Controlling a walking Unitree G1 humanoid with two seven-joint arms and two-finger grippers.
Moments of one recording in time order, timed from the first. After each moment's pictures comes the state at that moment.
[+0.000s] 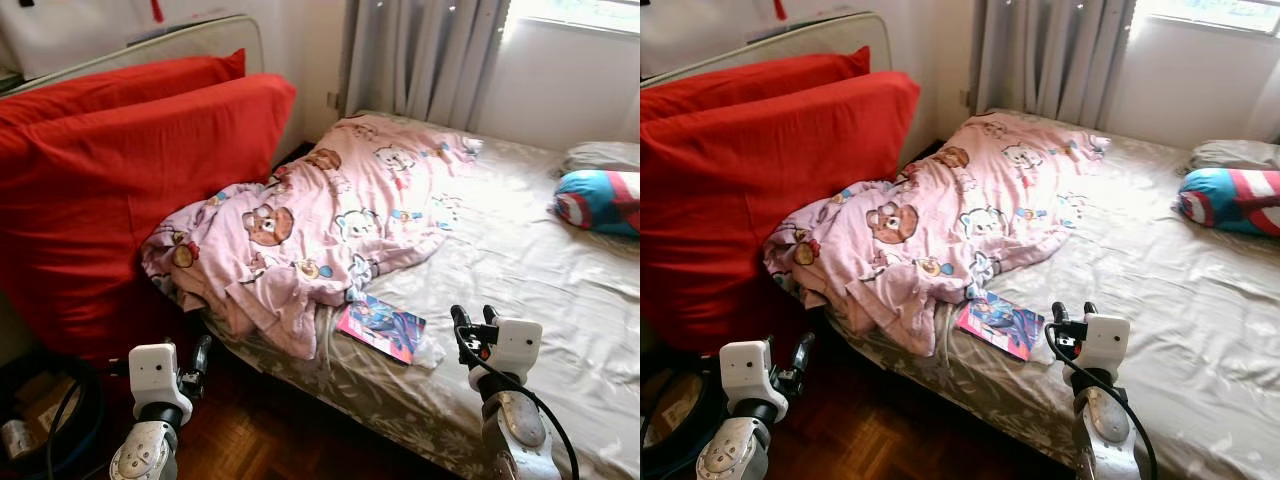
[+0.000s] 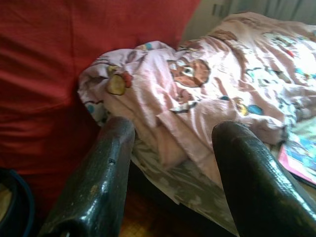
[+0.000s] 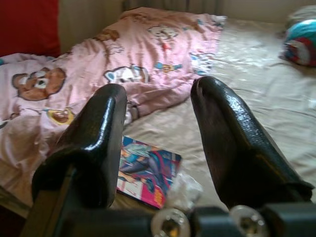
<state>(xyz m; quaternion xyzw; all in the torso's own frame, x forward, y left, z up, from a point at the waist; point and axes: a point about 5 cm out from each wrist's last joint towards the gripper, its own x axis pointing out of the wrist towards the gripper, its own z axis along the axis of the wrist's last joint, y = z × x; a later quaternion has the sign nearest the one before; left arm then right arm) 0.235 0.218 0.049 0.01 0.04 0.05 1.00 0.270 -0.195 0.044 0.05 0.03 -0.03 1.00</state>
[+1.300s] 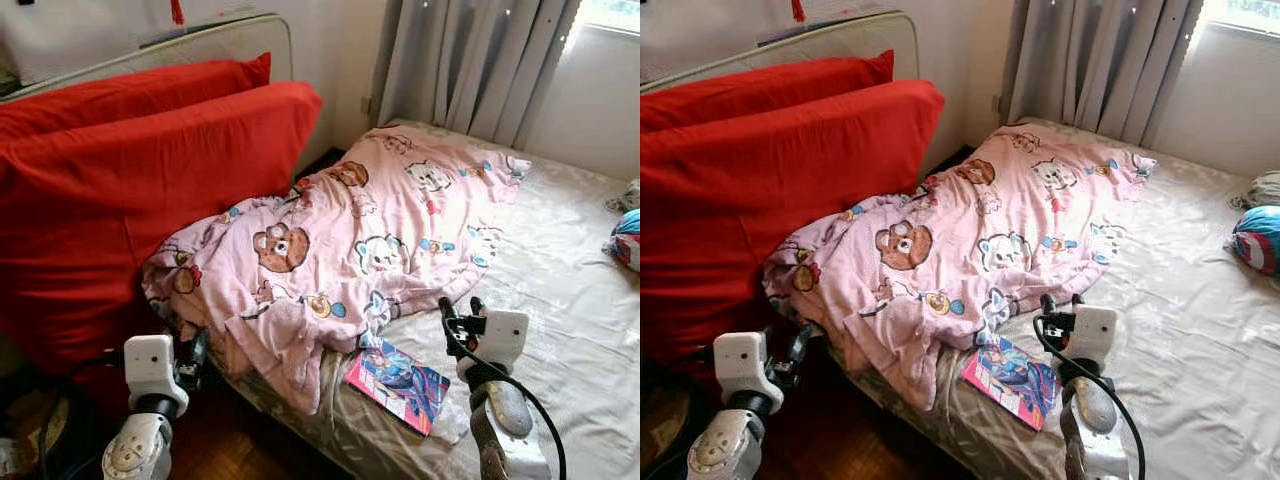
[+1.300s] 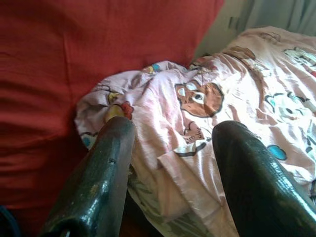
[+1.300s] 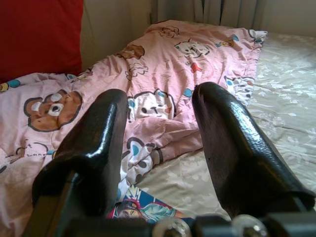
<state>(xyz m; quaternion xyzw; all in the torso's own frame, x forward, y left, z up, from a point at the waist) 0.237 0.223 0.064 0.01 0.02 0.04 1.00 0.278 -0.183 0.050 0.06 0.03 -0.02 1.00</state>
